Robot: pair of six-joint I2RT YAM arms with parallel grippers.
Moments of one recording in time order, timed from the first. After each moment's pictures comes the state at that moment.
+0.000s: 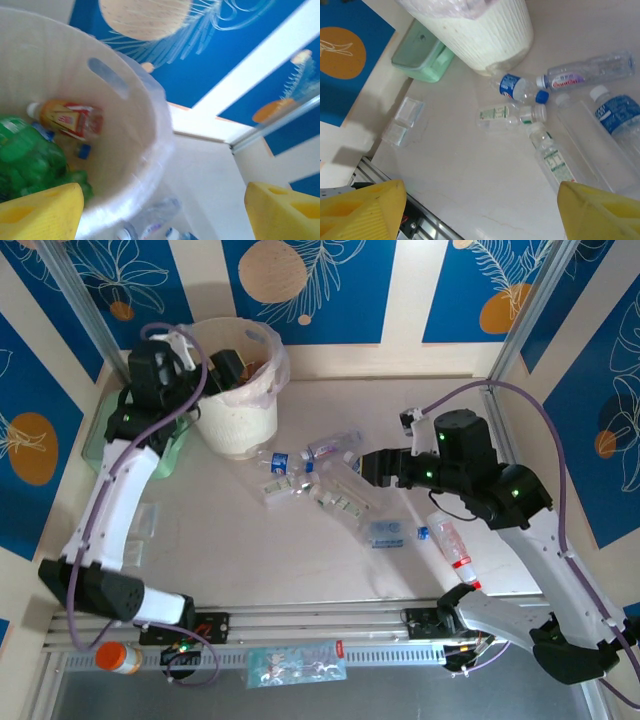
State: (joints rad) left arm -0.22 1.37 1.58 -0.50 0.23 -0.54; right arm 0.58 1.01 1.39 -0.98 -0.23 0.46
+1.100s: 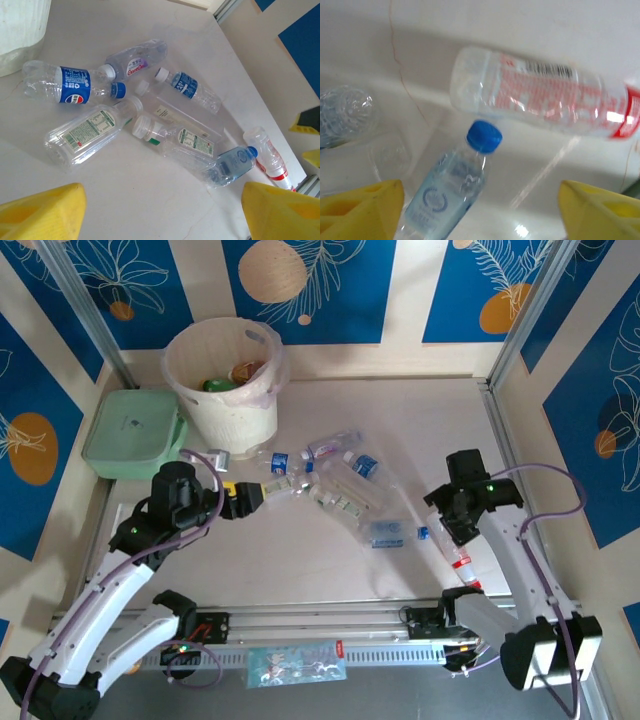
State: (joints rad) left arm -0.45 0.78 0.80 -0.54 0.29 -0.45; right arm 0.11 1.03 0.92 -1.16 0.07 1.09
